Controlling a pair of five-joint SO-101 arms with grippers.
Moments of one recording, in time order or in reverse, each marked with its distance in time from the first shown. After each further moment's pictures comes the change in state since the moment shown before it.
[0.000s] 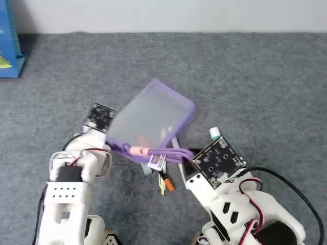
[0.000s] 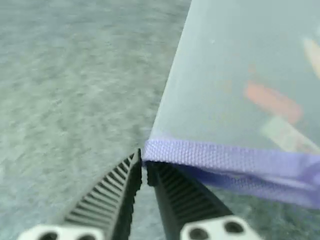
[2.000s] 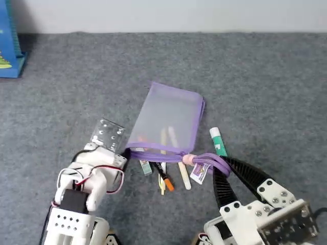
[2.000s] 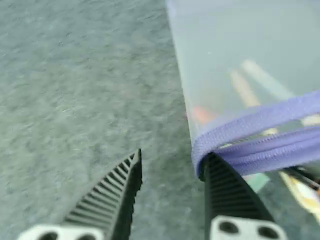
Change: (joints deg) left arm 14.8 -25.1 8.9 7.6 10.2; right arm 4.9 -0.9 -26.1 11.4 0.1
